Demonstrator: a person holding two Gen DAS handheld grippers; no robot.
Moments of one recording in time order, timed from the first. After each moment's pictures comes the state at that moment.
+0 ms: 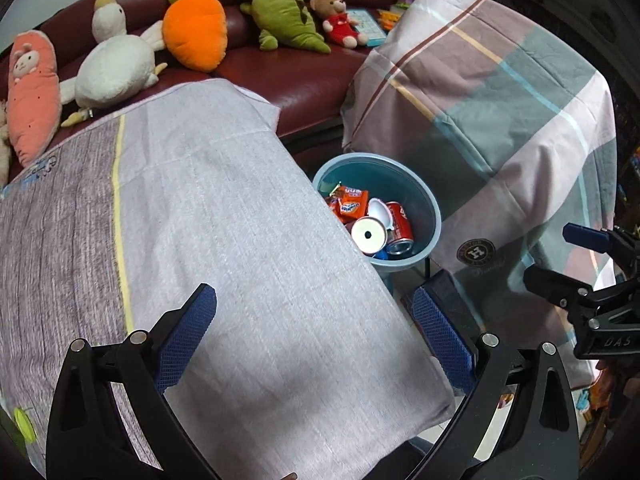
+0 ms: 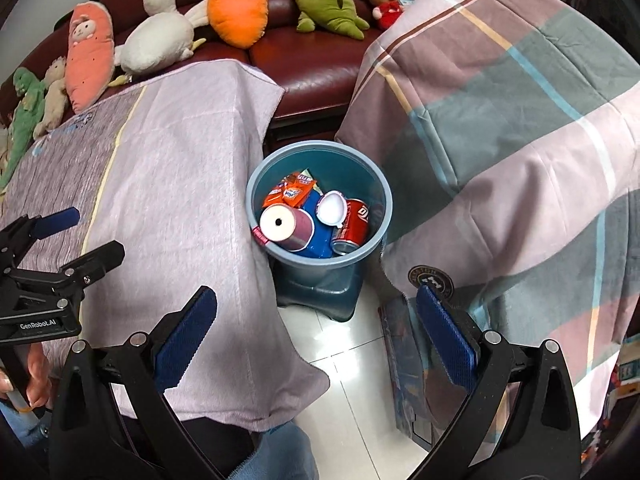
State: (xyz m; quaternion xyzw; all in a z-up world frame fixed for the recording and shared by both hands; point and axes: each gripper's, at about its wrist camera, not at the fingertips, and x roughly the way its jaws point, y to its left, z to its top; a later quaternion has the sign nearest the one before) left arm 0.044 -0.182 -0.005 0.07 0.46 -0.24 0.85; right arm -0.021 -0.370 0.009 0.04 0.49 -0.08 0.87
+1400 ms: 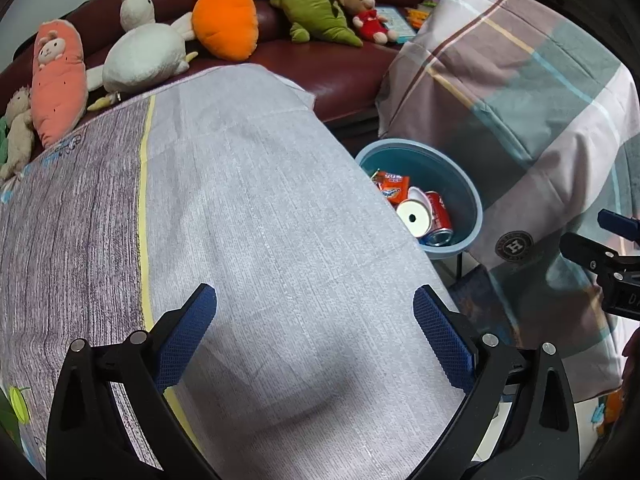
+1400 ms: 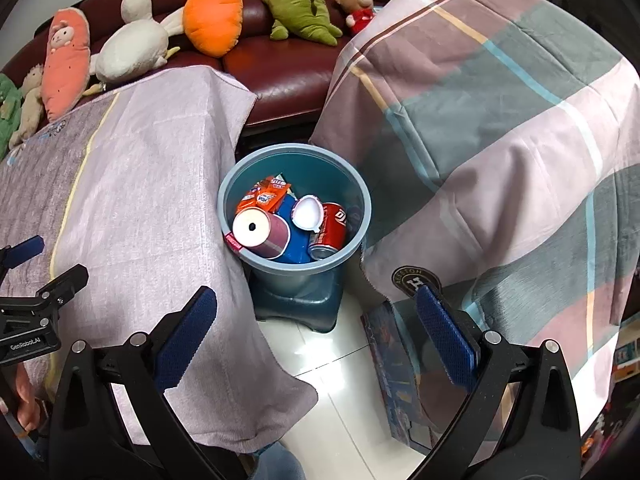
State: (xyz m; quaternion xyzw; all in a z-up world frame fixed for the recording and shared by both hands) left arm 0.043 -0.162 -0.044 0.08 0.46 -0.19 0.86; right arm -0.021 -0.371 -0.017 0.02 0.47 -0.13 0.87
